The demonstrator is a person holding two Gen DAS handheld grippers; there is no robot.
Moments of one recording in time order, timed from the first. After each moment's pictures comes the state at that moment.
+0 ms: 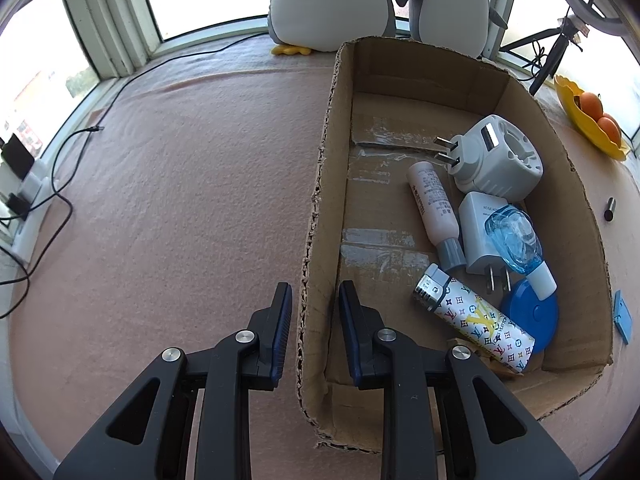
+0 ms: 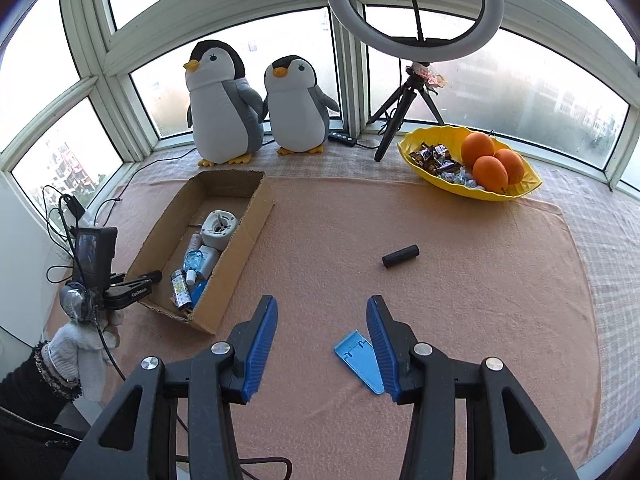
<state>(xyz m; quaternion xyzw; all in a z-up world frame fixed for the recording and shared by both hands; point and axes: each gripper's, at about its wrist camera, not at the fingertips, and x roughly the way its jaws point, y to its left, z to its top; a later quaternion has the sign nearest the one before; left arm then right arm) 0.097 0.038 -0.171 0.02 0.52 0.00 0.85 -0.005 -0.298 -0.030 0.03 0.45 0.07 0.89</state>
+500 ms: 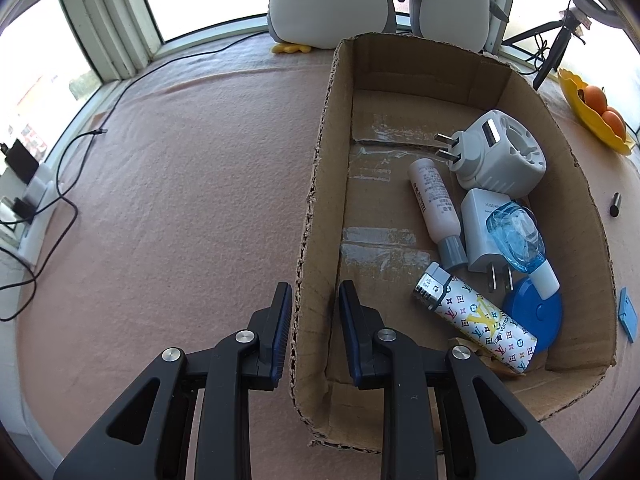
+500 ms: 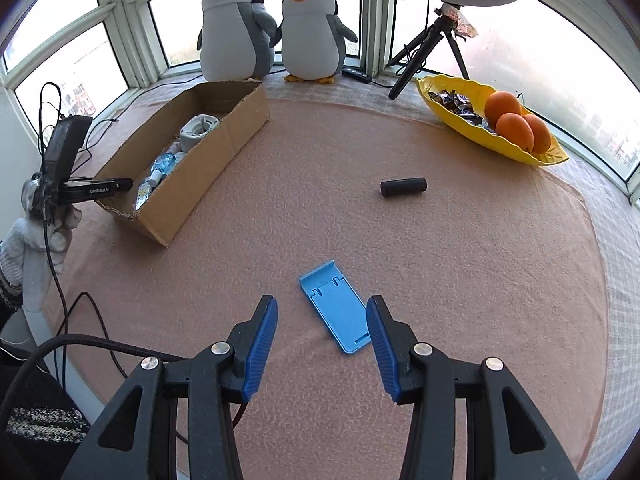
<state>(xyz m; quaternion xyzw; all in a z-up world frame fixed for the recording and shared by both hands) 0.099 0.035 -0.171 0.03 0.53 0.01 0.85 -0.009 -0.307 -0.116 -0.04 0.50 0.11 0.86</state>
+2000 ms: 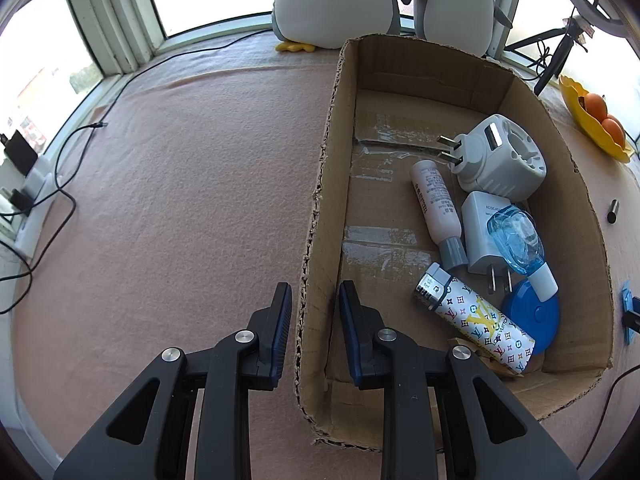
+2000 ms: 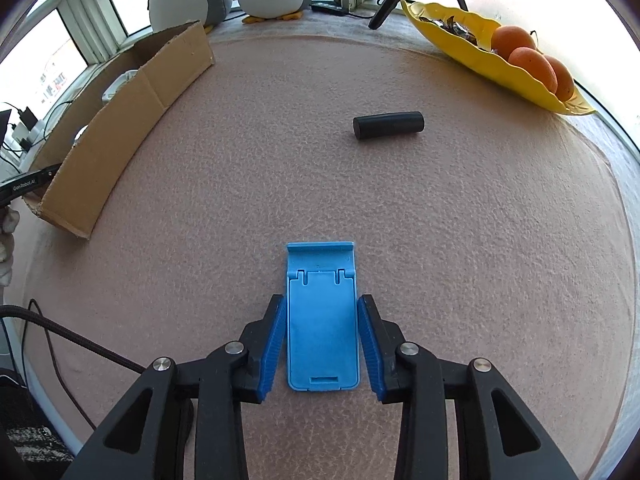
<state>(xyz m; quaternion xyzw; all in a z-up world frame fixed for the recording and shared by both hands) 0.099 0.041 -0.171 0.02 0.53 0.01 0.85 0.039 -0.327 -0.178 -0.02 0.56 0.08 0.82</state>
